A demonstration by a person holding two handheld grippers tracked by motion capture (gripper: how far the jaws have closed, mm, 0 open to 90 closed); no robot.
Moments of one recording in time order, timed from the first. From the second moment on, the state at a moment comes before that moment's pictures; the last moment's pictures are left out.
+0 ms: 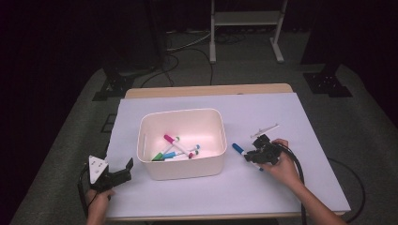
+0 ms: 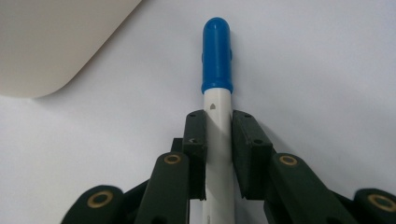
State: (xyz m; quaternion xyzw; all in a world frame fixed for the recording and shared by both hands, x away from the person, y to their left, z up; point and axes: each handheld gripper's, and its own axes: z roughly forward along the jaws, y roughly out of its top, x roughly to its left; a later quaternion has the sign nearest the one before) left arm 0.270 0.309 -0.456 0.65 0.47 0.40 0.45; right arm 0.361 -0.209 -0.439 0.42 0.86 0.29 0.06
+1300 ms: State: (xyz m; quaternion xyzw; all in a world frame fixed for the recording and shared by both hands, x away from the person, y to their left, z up) left arm 0.270 0.309 -0.455 0.65 0.47 0.40 0.45; right arm 0.318 -0.189 -0.291 0.30 0.86 0.40 0.00
